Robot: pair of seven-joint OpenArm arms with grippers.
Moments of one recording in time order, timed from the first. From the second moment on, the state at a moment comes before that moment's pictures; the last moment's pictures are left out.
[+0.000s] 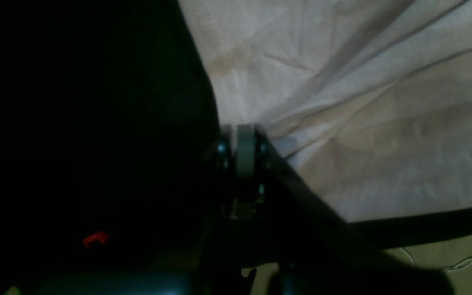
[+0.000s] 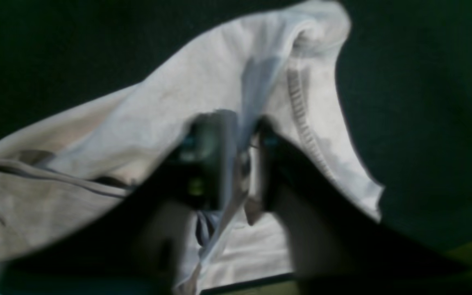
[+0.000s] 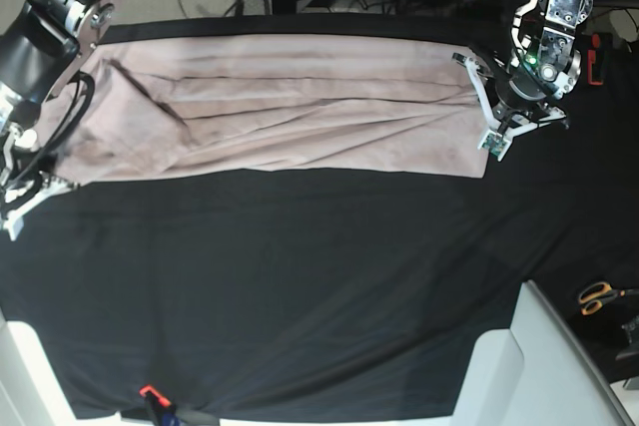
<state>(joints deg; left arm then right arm) 17.9 -26.3 3.8 92.9 -1.4 -11.2 46.6 15.6 7.0 41.1 66.5 -8.1 22.2 -64.6</state>
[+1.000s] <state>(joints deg) 16.7 -26.3 3.4 93.2 -1.4 -11.3 46.5 12.1 7.3 46.4 64.6 -8.1 22.2 -59.6</state>
